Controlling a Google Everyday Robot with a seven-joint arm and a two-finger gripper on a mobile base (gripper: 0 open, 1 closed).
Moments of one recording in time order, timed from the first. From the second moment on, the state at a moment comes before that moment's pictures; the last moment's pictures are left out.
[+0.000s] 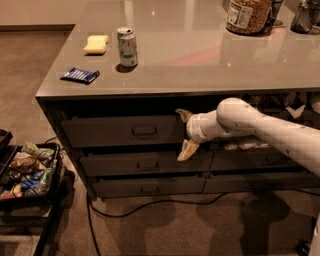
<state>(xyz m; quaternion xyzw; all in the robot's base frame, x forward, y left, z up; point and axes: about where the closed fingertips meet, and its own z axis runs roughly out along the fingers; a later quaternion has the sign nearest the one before) 0.670 -0.079 0.635 -0.70 0.59 0.04 0.39</state>
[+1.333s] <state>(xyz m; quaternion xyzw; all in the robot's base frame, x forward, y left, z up) 0.683 -0.068 0.654 -0.71 0.58 0.05 0.39</state>
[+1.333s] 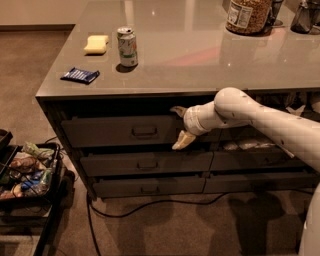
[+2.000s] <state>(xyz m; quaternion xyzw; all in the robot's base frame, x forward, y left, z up) 0.683 -0.068 0.654 -0.71 0.58 0.05 0.39</state>
